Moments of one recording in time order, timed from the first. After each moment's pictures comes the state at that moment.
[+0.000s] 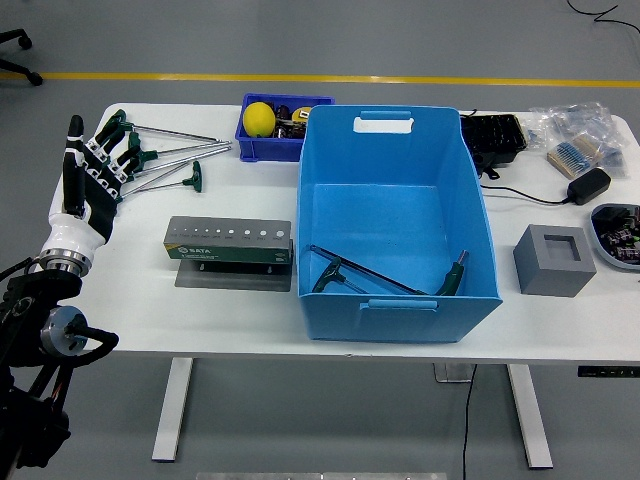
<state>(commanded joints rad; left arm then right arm) -0.18 0.08 -1.50 -1.31 0.90 0.07 -0.09 0.18 -0.20 0.07 0.21 0.13 -0.18 -0.08</state>
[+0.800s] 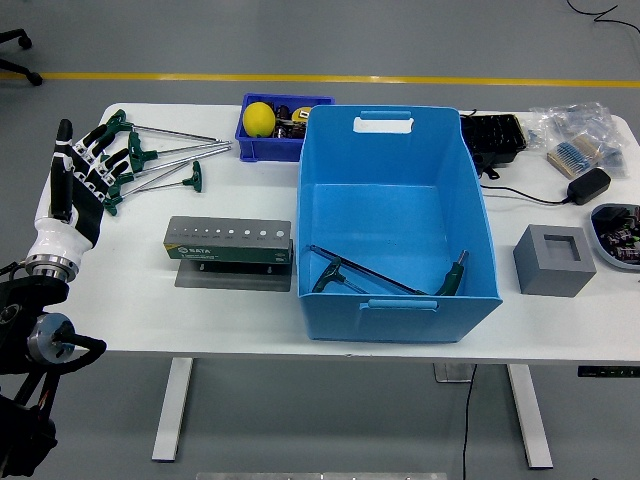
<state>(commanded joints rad) -0.15 0.10 -1.51 -1.34 0.90 0.07 -0.10 0.19 -0.21 0.06 0.21 0.13 -0.18 -0.07</state>
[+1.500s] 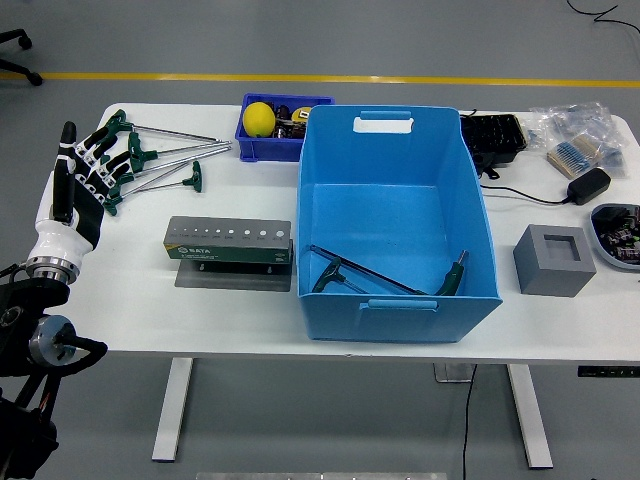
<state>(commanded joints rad) -0.14 0.09 -1.51 -1.34 0.92 0.07 -0.09 0.19 -0.21 0.05 0.21 0.14 -0.17 -0.07</state>
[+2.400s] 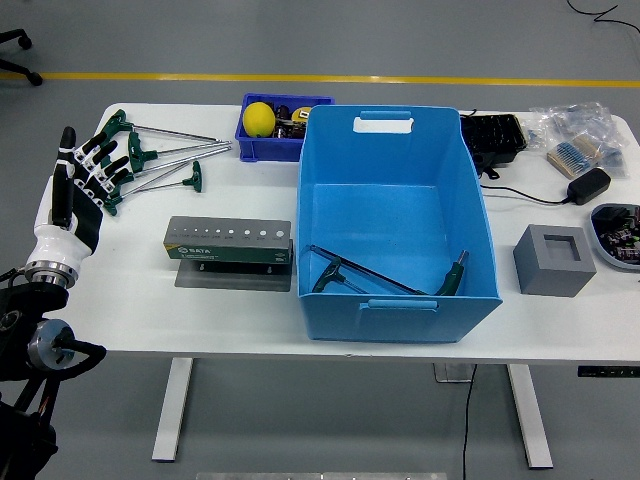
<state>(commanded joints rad) -0.13 0.09 -1.53 -1.34 0.92 0.07 -0.09 0.19 -0.21 0.05 0.21 0.14 -0.17 -0.08</state>
